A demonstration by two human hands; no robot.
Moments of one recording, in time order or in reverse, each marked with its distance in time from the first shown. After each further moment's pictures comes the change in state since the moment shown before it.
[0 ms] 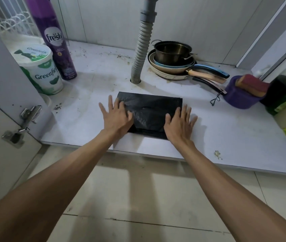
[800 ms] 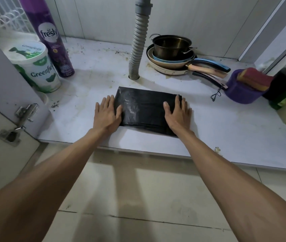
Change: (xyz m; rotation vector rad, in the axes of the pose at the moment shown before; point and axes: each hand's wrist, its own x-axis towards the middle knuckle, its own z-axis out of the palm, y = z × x) left_hand 0.002 -0.031 0.010 -0.178 -0.027 -0.028; right_hand 0.032 0.010 0.006 0.282 -0.083 0.004
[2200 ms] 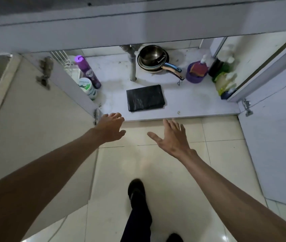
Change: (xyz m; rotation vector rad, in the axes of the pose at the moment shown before) left_hand -0.228 0.194 -0.460 0.559 -0.606 0.446; right_hand -0.374 -0.175 -0.389 -0.080 -0.363 -0.001
